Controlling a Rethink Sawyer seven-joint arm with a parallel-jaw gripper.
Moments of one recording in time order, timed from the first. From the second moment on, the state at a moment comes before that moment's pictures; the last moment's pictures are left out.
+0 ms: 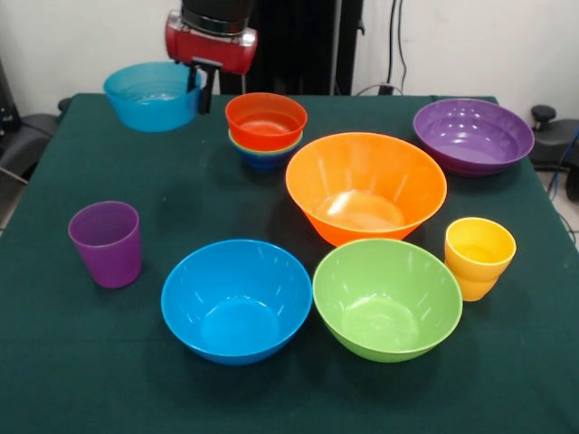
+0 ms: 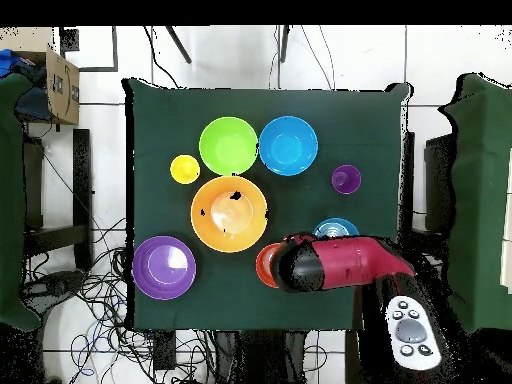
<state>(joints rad) -0.46 -0.77 0.10 1.85 -0.63 0.45 1.92</state>
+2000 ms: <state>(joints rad) -0.10 -0.63 -0.15 1.92 -0.48 0.24 2.04</state>
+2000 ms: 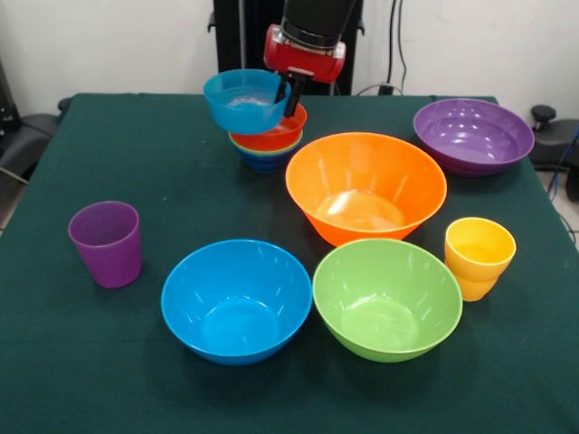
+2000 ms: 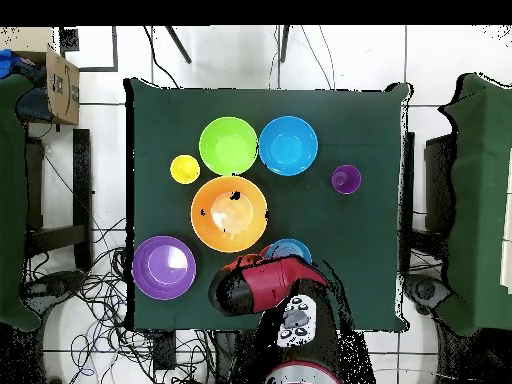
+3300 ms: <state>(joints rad) -0.06 -0.58 -0.21 1.95 -0.43 0.21 2.06</state>
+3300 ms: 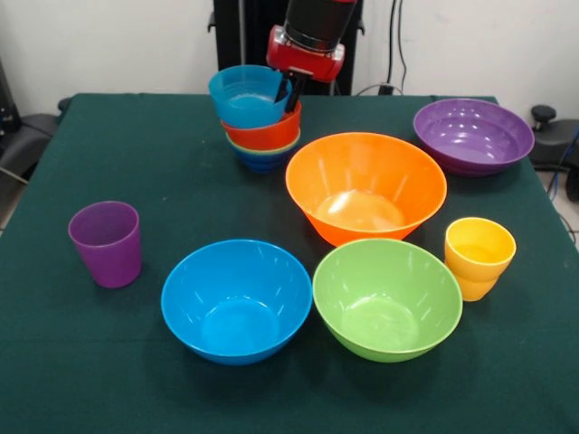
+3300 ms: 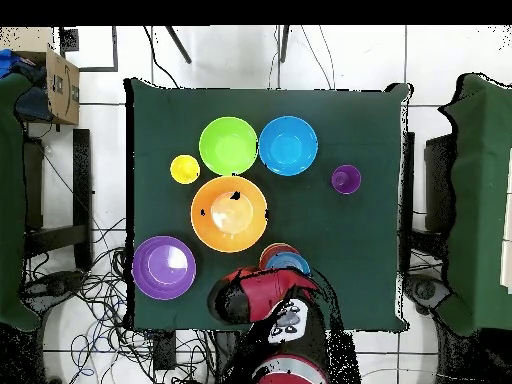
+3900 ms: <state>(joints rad) -0.04 -0.58 -0.22 1.95 -0.40 0.21 2.06</state>
